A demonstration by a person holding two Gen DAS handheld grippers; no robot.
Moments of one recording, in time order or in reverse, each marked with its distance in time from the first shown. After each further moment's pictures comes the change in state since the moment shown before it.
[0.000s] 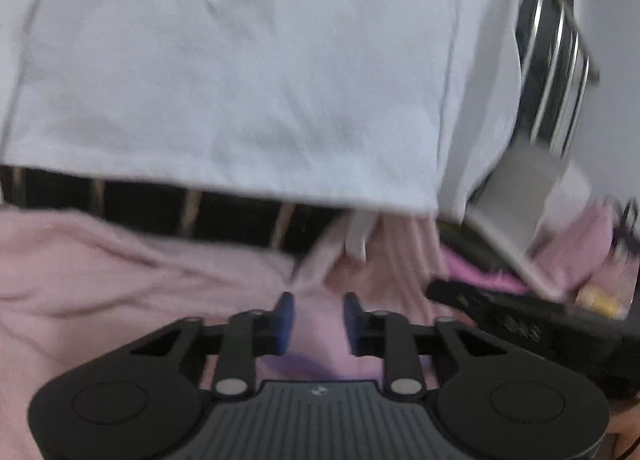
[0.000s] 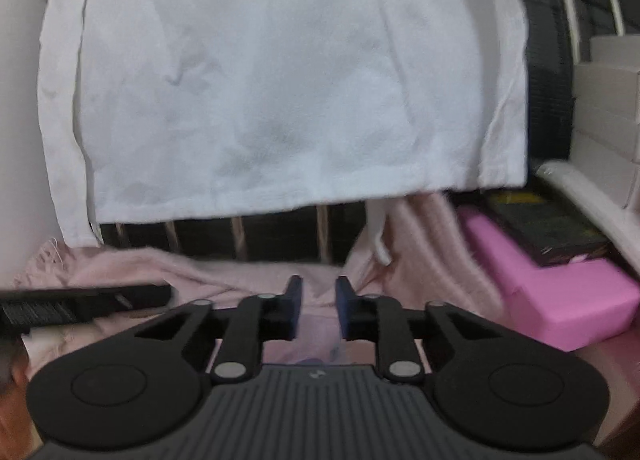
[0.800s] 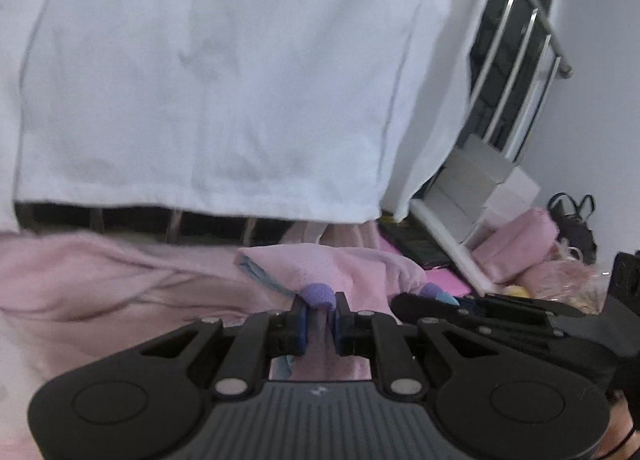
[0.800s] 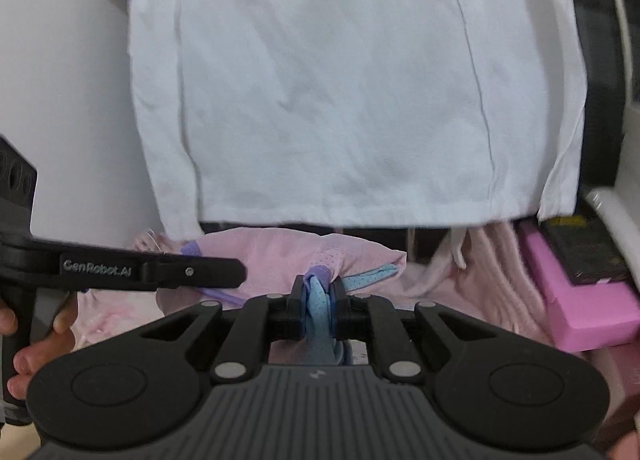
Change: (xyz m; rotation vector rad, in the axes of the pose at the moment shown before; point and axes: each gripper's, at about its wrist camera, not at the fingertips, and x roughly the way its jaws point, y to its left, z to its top) left arm -0.078 -0.013 0.072 -0.005 0.077 -0.093; right arm -0.078 0.030 0.045 -0.028 0.060 0.217
